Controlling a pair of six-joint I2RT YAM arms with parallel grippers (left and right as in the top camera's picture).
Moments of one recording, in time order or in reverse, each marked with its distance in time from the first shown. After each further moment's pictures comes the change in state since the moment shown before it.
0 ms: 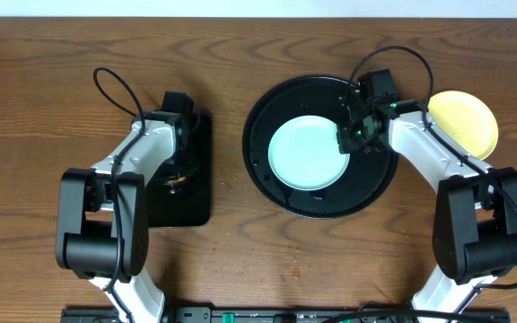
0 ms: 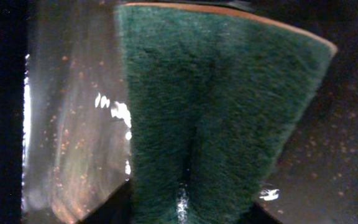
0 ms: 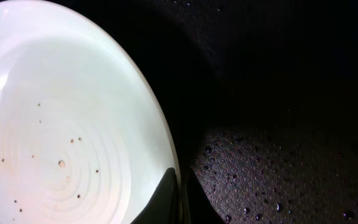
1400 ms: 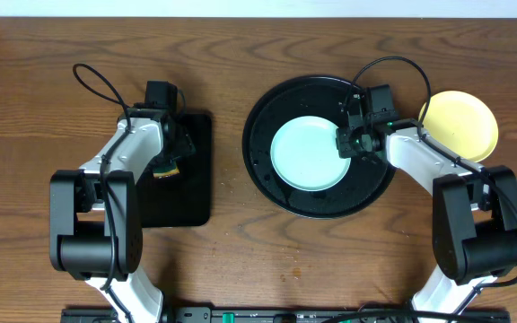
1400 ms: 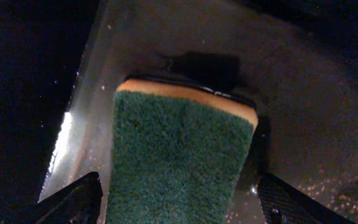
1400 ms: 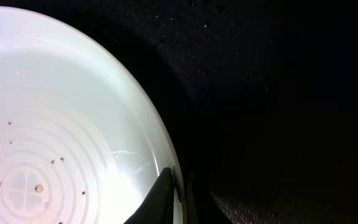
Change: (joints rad) left arm 0.070 -0.002 0.016 0.172 0.018 0.018; right arm 0.001 0.000 -0.157 0.278 0.038 -0.012
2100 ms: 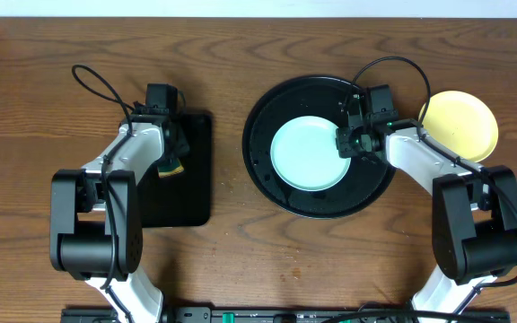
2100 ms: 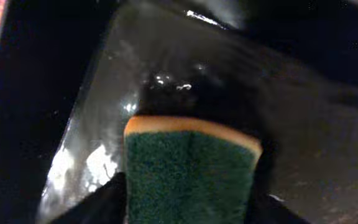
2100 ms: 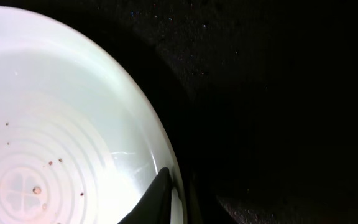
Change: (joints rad) left arm 0.000 0.000 -0.048 0.110 -0.036 0.016; right arm 0.000 0.000 -0.002 0.003 0.001 0.000
